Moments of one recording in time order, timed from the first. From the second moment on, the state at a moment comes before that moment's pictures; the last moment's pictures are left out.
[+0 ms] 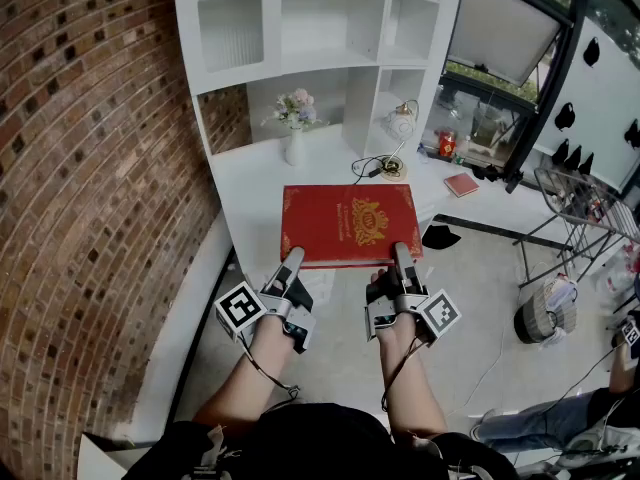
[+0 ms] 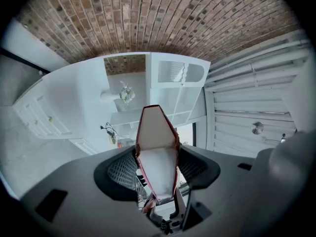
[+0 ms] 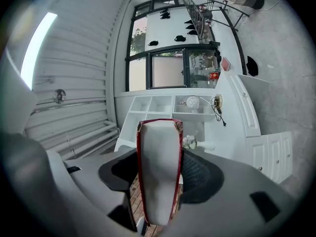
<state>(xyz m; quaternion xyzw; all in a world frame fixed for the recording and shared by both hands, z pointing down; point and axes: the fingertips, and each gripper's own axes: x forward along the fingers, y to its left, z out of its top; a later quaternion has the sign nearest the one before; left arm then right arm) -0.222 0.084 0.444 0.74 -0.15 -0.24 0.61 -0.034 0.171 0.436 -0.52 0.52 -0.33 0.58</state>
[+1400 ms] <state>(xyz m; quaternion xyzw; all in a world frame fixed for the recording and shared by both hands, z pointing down) -0.205 0.105 0.449 0.76 -0.18 -0.29 0.56 -0.006 0.175 0.440 -0.49 0.57 -0.35 0.56</state>
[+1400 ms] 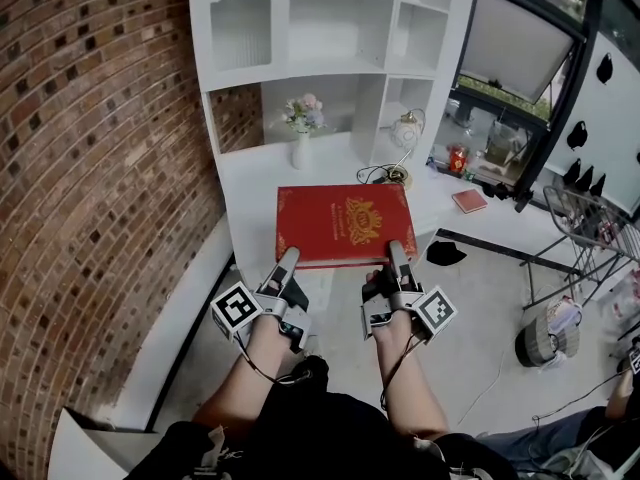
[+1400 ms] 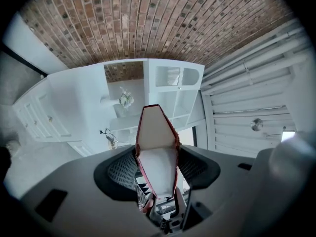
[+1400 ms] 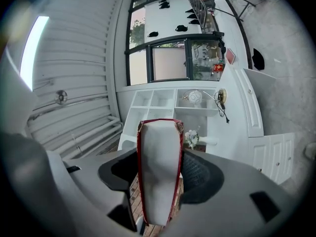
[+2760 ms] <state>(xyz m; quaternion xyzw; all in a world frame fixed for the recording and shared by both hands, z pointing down) -0.036 -0.277 0.460 0.75 -0.18 -0.29 0.57 0.159 -0.209 0.465 -0.49 0.57 -0.38 0.55</state>
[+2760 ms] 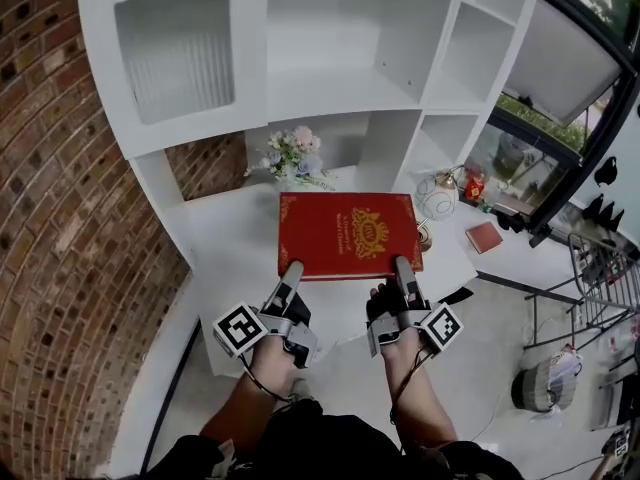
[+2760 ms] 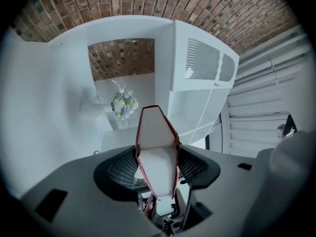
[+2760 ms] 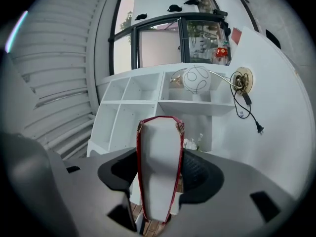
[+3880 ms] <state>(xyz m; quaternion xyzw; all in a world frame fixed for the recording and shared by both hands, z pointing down) 0.070 -0.335 0.356 0.78 -0.21 -0.38 0.46 0.274 -0.314 0.361 -0.37 0.67 -0.35 0.54</state>
